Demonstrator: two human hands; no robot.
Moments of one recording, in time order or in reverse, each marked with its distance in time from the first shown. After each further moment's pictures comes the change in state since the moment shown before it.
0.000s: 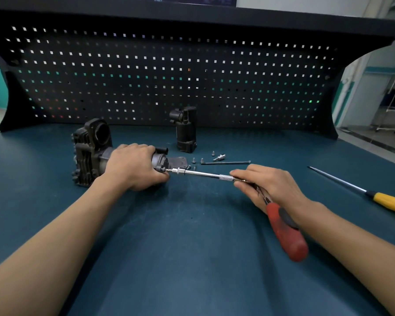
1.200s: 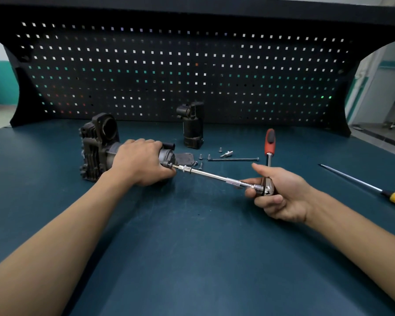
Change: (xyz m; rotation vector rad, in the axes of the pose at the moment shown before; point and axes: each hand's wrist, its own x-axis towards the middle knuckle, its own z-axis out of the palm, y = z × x) left_hand 0.001 -0.002 0.002 -0.011 0.045 0.035; right_hand 0.023 -0.010 -0.010 1.620 -0.562 1.319
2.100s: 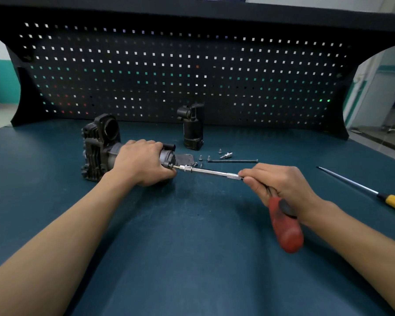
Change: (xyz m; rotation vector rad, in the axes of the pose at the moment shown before) left_hand -0.002 0.002 -0.001 -0.010 -0.029 -0.034; right_hand 0.008 0.012 -0.022 -1.568 0.391 -1.560
